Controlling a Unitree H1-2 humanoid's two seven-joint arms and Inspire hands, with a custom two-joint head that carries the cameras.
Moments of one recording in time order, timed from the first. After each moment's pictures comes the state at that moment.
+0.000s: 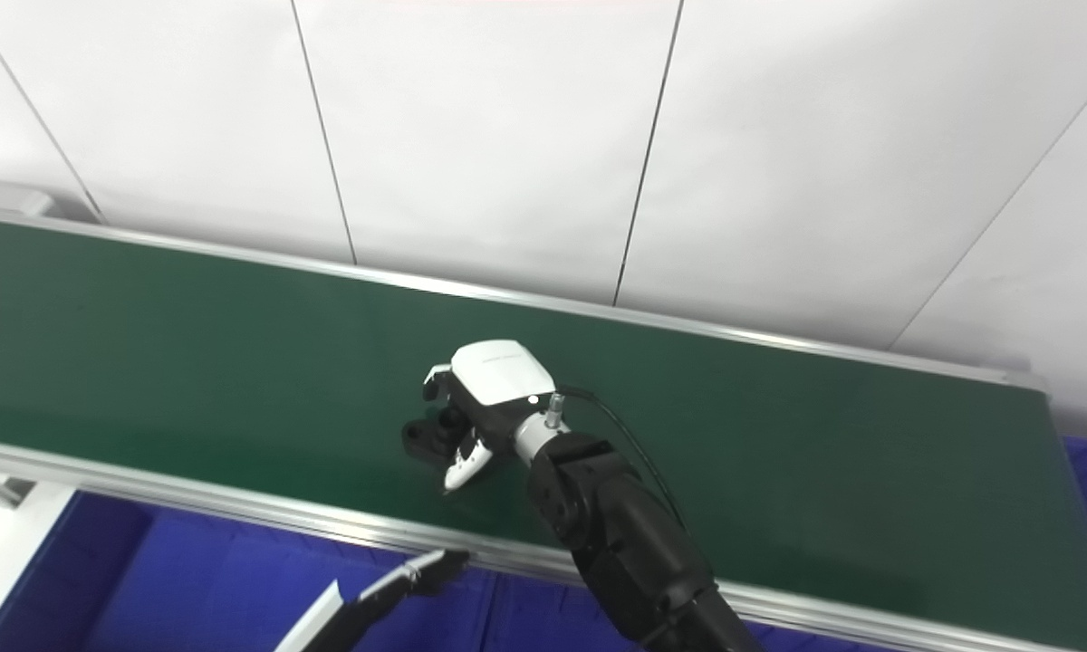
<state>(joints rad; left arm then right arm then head) 0.45 0.34 -0.54 -0.07 0.27 -0.44 0.28 -0.55 0.01 0.77 0.41 -0.88 0.10 0.26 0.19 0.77</state>
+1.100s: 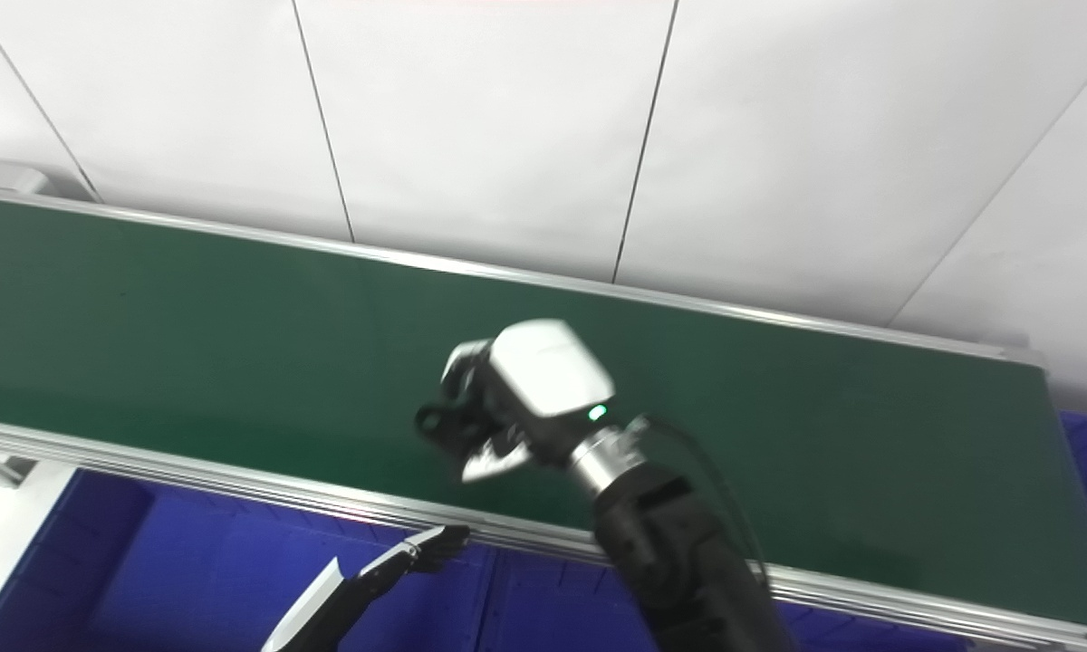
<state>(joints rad) 0.48 0.31 -0.48 -0.10 0.29 -0.44 0.21 -0.34 -0.10 0.60 -0.12 -0.85 0.08 0.29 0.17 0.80</state>
